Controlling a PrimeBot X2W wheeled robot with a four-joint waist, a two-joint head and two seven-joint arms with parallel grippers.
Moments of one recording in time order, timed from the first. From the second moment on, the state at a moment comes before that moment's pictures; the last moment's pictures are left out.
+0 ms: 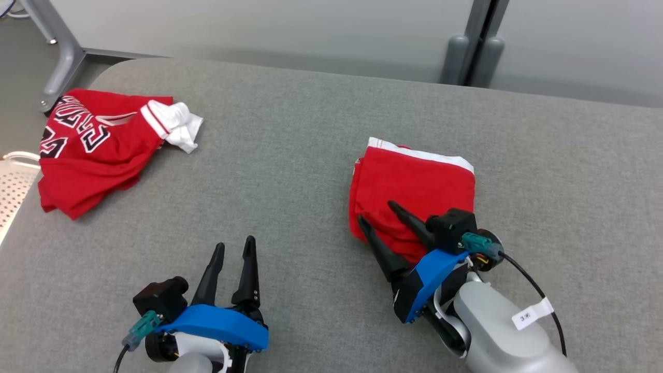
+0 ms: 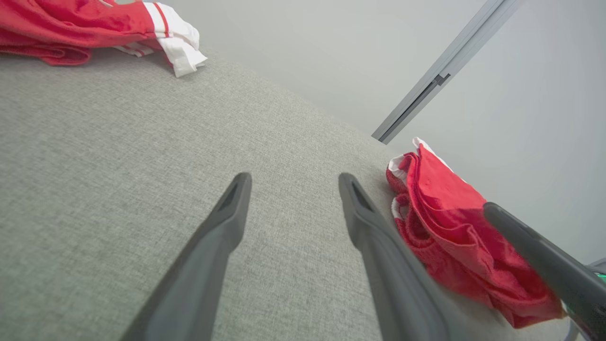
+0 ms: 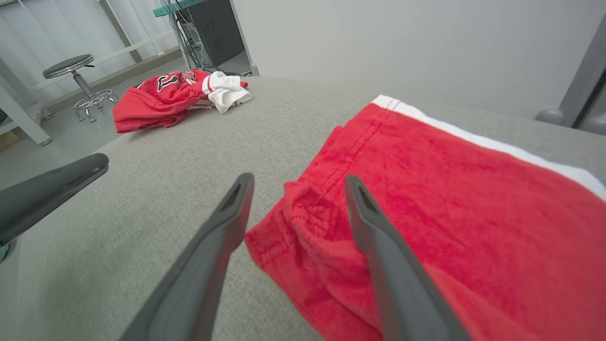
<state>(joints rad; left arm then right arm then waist) -0.19 0.05 -0.28 0.46 -0.65 -0.11 -0.26 -0.59 -0.07 0.61 0.78 0.45 0.13 -0.26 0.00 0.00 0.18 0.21</state>
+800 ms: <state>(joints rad) -0.13 0.05 -0.16 0.39 -0.38 0.00 -0.26 -0.31 -0.07 0.08 0.56 0.24 0.13 -0.26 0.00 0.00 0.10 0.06</state>
